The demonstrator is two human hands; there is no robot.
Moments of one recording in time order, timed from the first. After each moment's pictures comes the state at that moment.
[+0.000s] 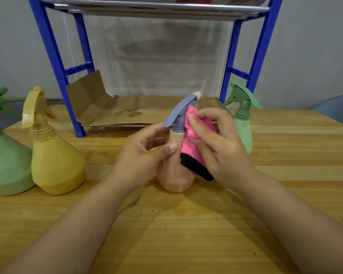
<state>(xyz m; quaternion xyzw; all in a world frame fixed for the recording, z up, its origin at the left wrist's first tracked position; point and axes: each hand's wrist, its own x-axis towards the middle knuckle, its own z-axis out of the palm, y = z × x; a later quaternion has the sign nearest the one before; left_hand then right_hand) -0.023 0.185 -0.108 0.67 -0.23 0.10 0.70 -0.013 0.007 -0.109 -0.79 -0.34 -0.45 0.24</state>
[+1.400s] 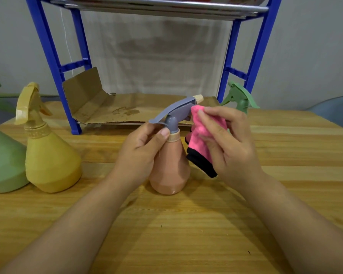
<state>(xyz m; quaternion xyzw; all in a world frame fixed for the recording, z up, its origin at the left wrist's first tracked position) -0.022 0.176 -0.108 0.68 -0.22 0.17 0.68 -0.022 -0.003 -0.103 -0.75 -0.33 -0.52 0.23</state>
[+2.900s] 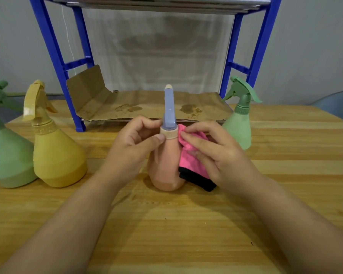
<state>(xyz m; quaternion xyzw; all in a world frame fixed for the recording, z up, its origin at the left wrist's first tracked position) -0.030 0.195 -0.105 0.65 -0.22 0.10 0.72 -0.029 0.000 -0.117 -0.80 -0.40 -0.36 0.26</state>
